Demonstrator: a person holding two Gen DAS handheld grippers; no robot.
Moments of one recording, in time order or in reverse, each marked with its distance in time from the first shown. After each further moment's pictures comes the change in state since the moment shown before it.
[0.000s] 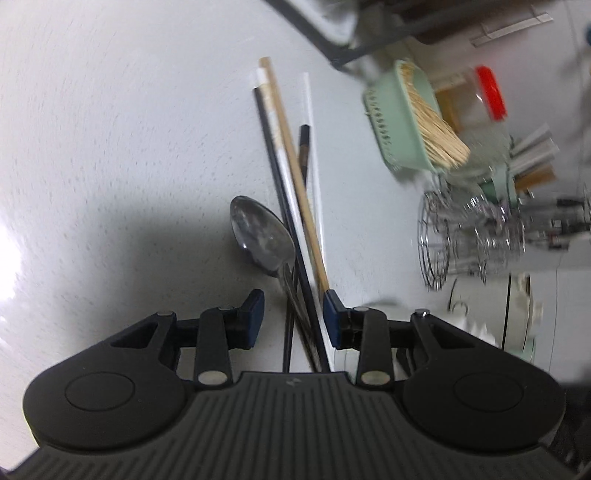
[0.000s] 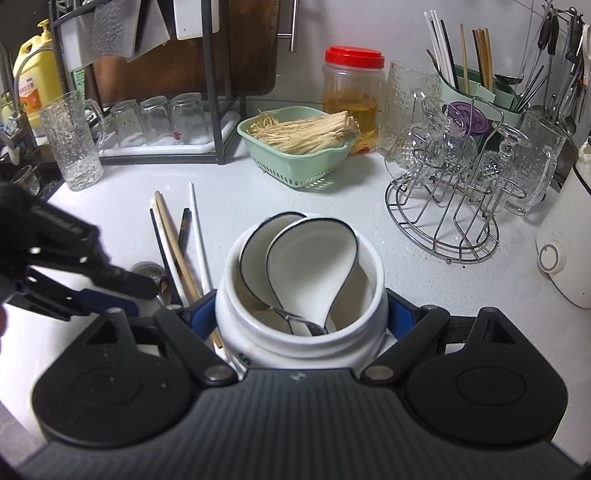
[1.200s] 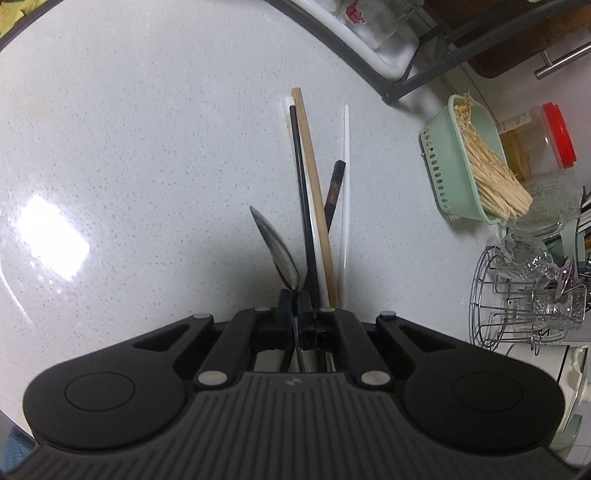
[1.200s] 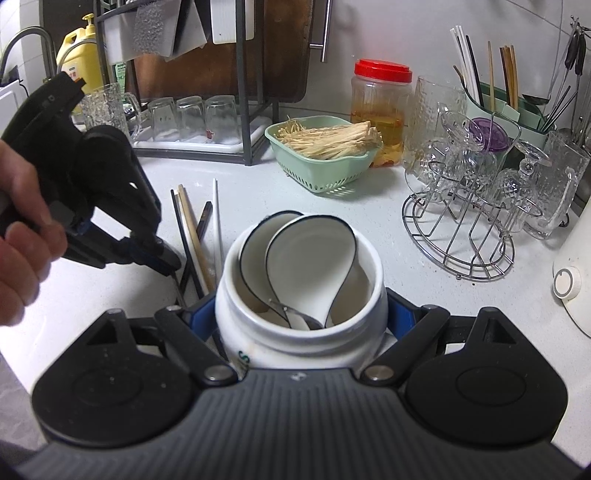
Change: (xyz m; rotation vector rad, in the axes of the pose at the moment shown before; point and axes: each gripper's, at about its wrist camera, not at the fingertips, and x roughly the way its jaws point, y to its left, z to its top) left arm 0.008 -0.045 0.008 -0.096 -0.136 0.292; right arm -0.007 -0.017 -0.011 -0.090 -0.052 0.108
